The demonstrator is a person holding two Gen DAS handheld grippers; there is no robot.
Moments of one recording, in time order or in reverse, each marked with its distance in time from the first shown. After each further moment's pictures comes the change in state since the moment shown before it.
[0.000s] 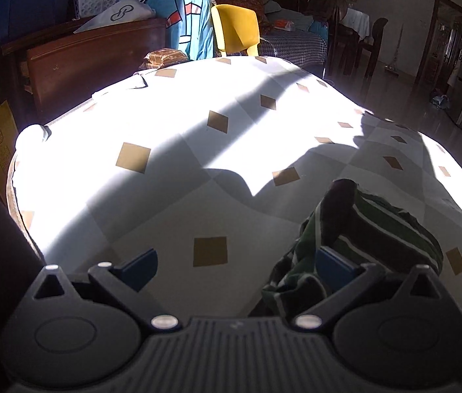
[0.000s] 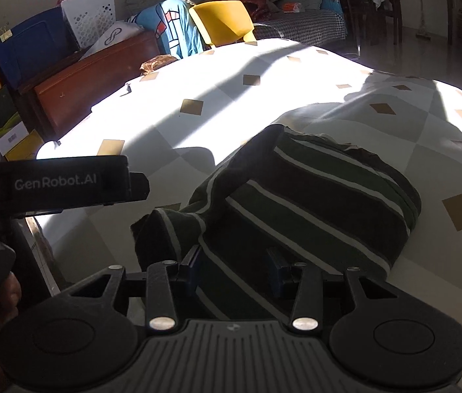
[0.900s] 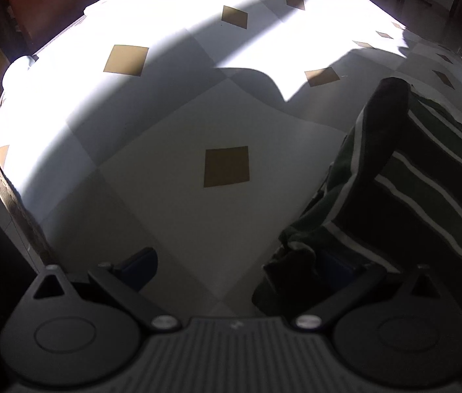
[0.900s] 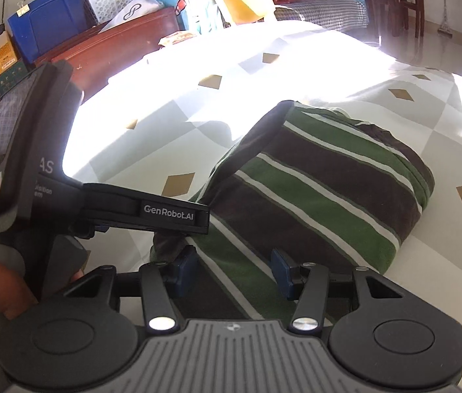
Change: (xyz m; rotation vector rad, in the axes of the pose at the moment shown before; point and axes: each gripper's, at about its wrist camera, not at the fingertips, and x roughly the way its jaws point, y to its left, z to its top) left arm 0.077 -0.004 -0.025 0.002 0.319 0.121; right arm -0.001 -0.023 -0.020 0.021 0.053 0.019
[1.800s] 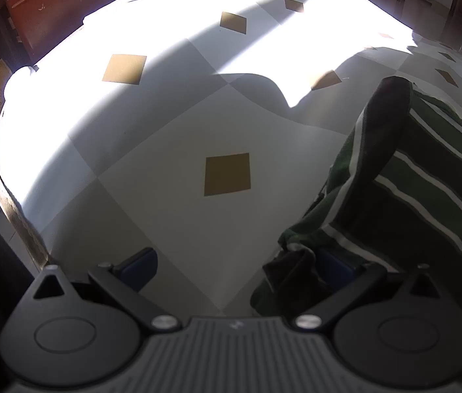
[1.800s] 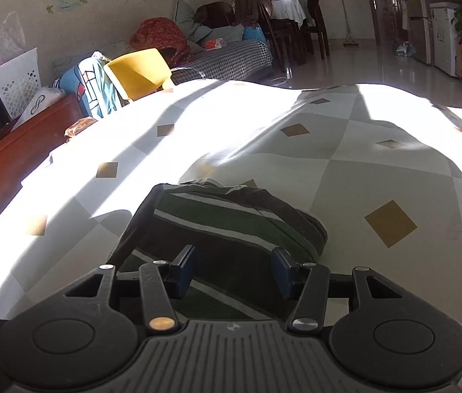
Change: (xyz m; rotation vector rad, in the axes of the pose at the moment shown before) left arm 0.005 -0.010 0.003 0.028 -0.041 0.040; right arm 0.001 -0.066 0.031 0.224 -0.224 -0.210
